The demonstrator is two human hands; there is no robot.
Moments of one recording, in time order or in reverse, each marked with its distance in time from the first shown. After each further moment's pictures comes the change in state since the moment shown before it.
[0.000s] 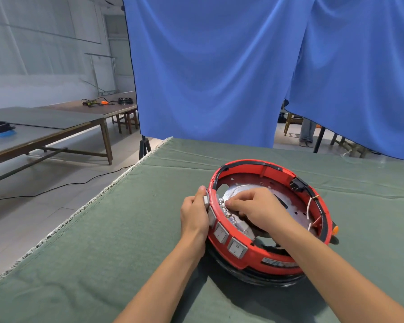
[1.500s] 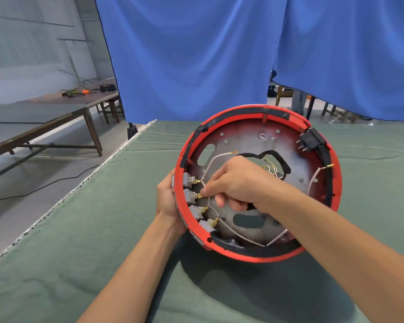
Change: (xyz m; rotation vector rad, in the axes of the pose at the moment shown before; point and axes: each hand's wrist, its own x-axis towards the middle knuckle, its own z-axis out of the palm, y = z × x) left_hand 0.004 -0.001 -0.007 -0.557 -0.494 -0.120; right_hand -0.016 -0.023 -0.013 -0.037 -0.289 0.082
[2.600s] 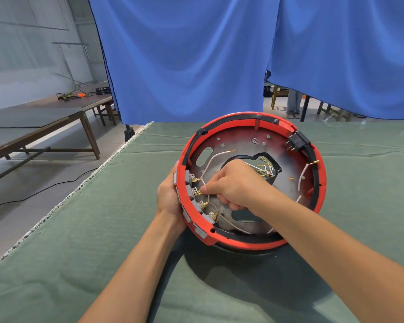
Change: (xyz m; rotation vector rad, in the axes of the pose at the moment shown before) left_hand 0.006 -0.005 -0.007 0.186 0.096 0.085; right_hand 0.000 0.006 0.009 0.000 0.151 0.053
